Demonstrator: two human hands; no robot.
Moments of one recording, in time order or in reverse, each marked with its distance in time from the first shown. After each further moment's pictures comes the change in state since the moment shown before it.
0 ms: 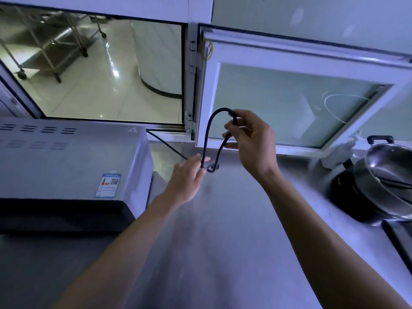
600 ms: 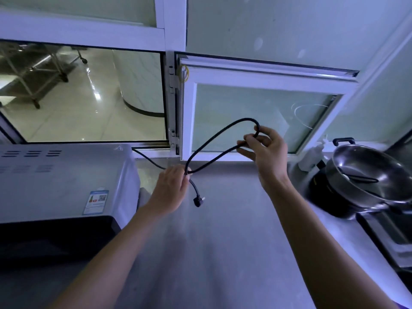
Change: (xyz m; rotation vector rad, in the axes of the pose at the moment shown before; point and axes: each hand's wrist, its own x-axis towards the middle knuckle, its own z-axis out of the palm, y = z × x) left_hand -0.004 0.019 -0.019 0.144 0.072 0.067; right_hand -0.018 -0.001 -0.064 0.314 0.322 0.140
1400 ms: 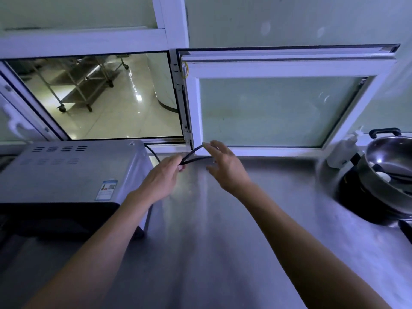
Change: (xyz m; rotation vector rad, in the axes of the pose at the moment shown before) left_hand 0.006 0.024 -0.036 0.084 -0.185 -0.131; right_hand 0.000 0.072 0.003 -0.953 -0.647 -0.449
